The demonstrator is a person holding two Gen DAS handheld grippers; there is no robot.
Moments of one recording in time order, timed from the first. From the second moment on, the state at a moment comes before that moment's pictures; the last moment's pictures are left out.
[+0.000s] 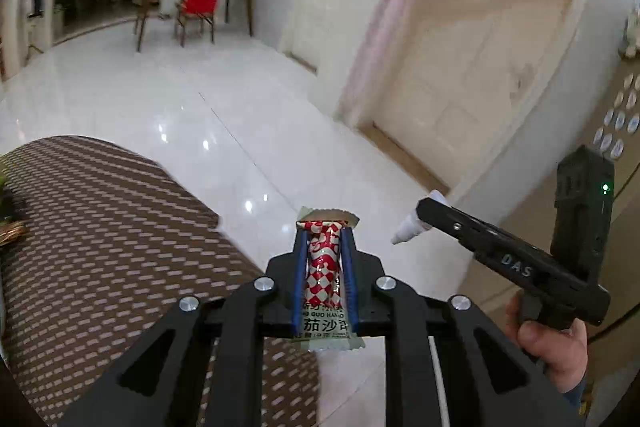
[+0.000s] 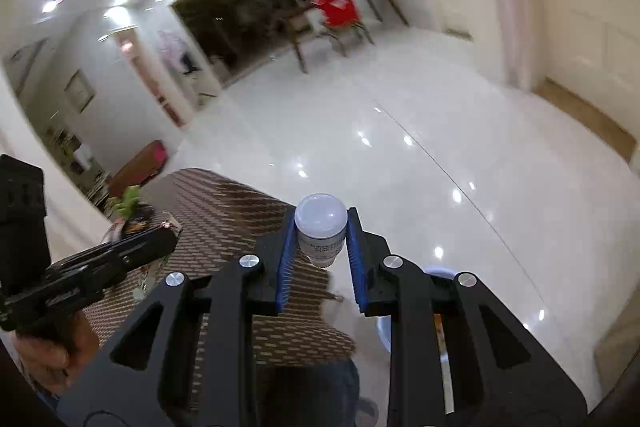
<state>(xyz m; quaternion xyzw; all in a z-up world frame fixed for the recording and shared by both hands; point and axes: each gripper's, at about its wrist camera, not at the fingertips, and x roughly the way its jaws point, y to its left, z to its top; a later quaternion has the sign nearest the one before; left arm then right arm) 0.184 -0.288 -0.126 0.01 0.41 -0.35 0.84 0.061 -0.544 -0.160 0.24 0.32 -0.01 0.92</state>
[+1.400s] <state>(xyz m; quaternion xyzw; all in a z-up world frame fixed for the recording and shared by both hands) 0.195 -0.300 -0.121 0.02 0.39 -0.29 0.87 0.045 -0.566 -0.140 0.29 0.29 -0.06 0.91</state>
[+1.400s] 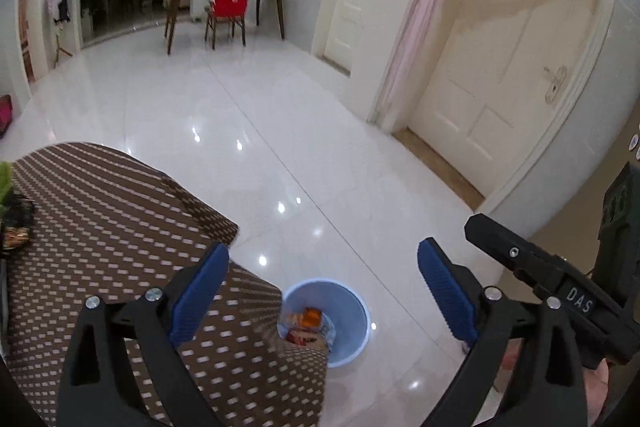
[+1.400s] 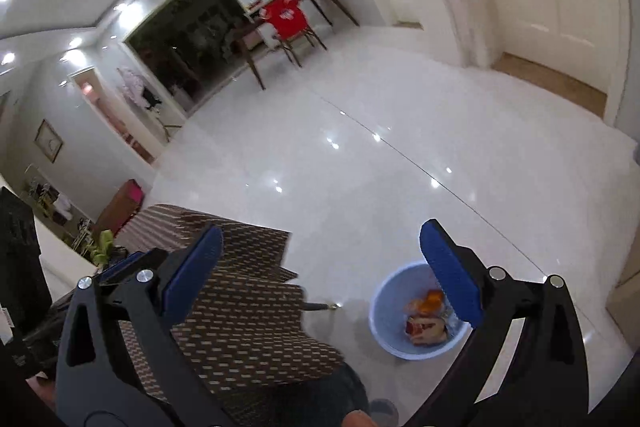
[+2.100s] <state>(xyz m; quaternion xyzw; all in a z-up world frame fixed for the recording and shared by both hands) 0.148 -0.098 -0.058 -0.02 0.28 -0.17 0.94 0.081 -0.380 -0.073 0.19 0.27 0.05 0.94</state>
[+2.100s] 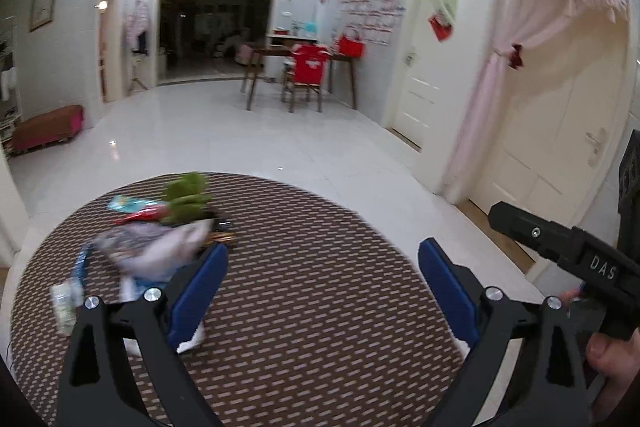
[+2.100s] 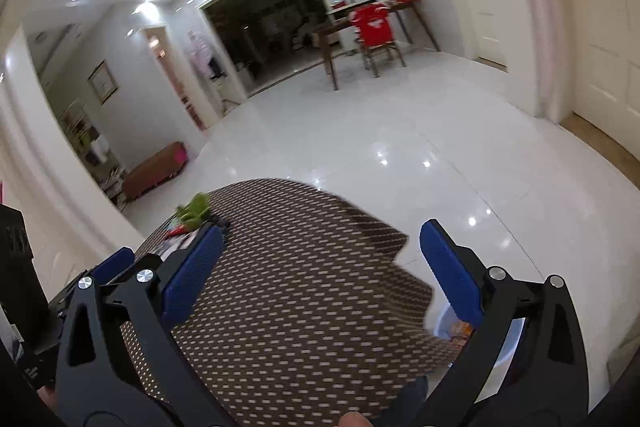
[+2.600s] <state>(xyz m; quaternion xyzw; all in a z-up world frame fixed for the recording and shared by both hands) 0.138 0.068 -0.085 -0.05 0.30 -0.01 0.95 0.121 -0.227 -0.093 0.10 0.32 0.15 0.93</state>
